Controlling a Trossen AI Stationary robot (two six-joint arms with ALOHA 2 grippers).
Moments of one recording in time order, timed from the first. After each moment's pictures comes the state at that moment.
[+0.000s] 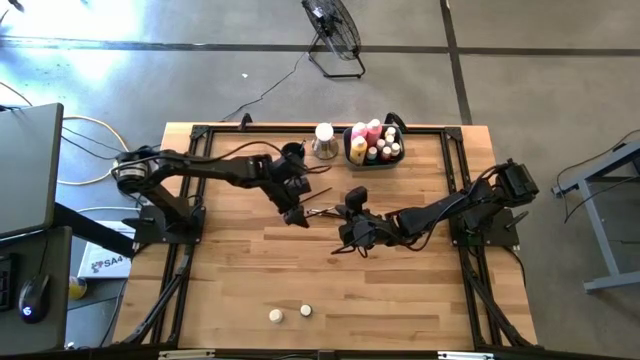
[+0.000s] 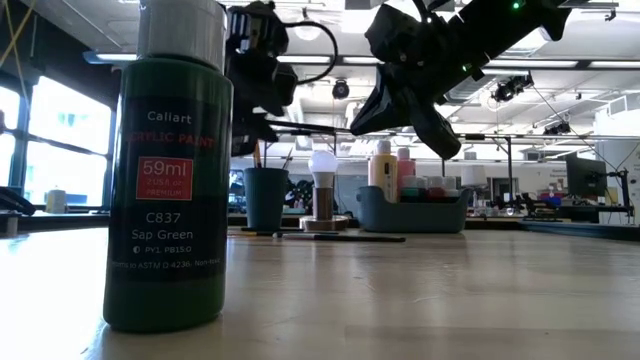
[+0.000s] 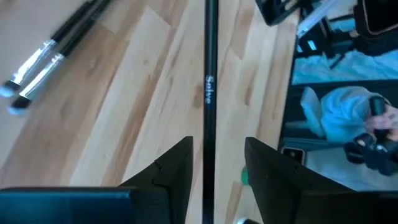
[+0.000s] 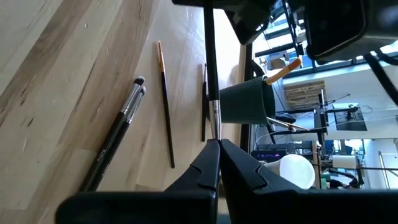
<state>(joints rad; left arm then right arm) 0.22 1.55 1.00 -0.31 0.63 -0.53 0.25 1.64 0.89 0.10 0.78 -0.68</state>
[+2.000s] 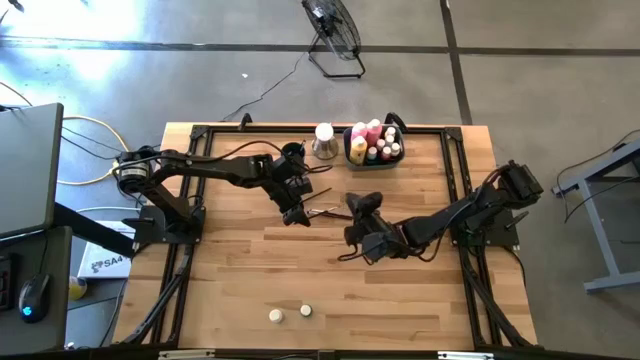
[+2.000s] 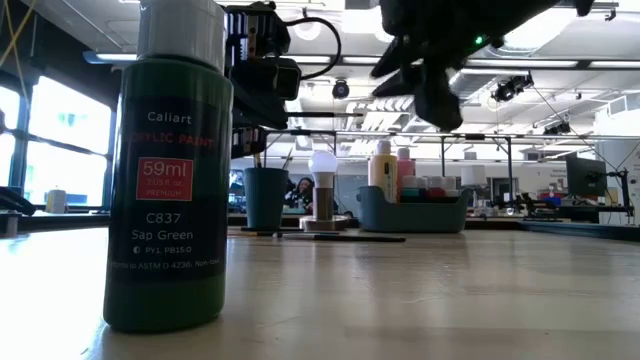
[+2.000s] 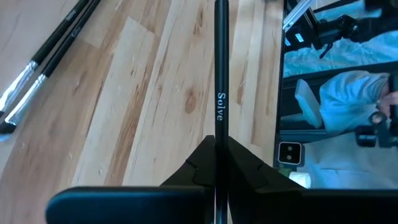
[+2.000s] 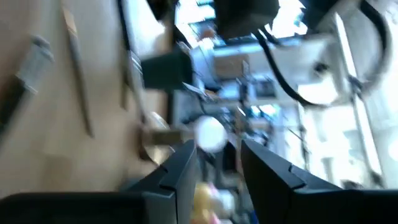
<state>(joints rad) 0.22 1.56 1.00 -0.26 0.67 -0.45 0.36 1.62 0.89 0.20 1.20 -0.86</state>
